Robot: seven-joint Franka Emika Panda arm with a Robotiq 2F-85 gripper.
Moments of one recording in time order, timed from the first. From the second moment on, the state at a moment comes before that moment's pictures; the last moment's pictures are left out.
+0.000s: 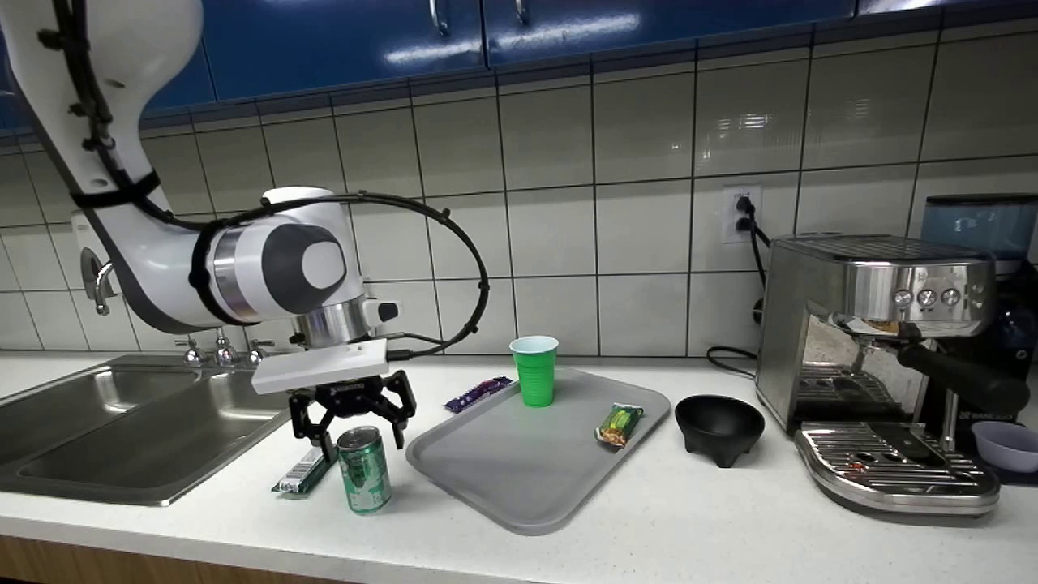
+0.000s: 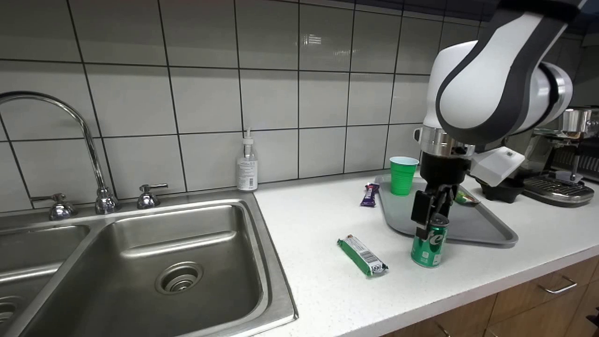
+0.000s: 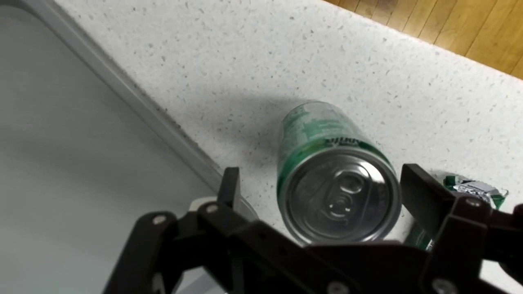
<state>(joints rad) 0.01 0.14 -0.01 -2.64 -0.17 2.81 -0.28</state>
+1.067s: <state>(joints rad) 0.01 0.20 -0.01 -2.64 -0.21 2.86 -0.26</state>
